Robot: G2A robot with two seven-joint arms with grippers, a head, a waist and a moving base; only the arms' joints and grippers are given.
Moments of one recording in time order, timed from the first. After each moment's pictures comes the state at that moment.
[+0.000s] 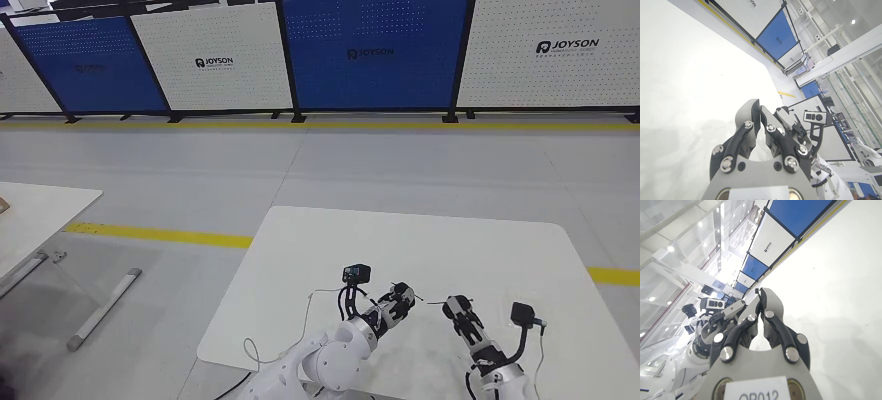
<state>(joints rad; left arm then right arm) 1.33 -1.31 -0.83 -1.64 0.32 0.17 -0.04 -1.55 -1.00 1.07 -1.67 -0.11 -0.21 -0.09</state>
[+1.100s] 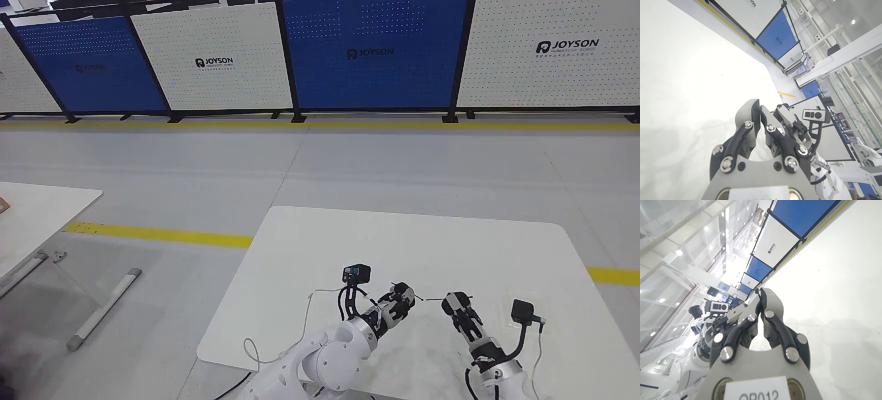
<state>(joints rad) 1.33 -1.31 -0.83 -1.64 0.32 0.17 -0.04 -1.54 -1.03 1.09 -1.64 -0.10 -0.25 -0.06</state>
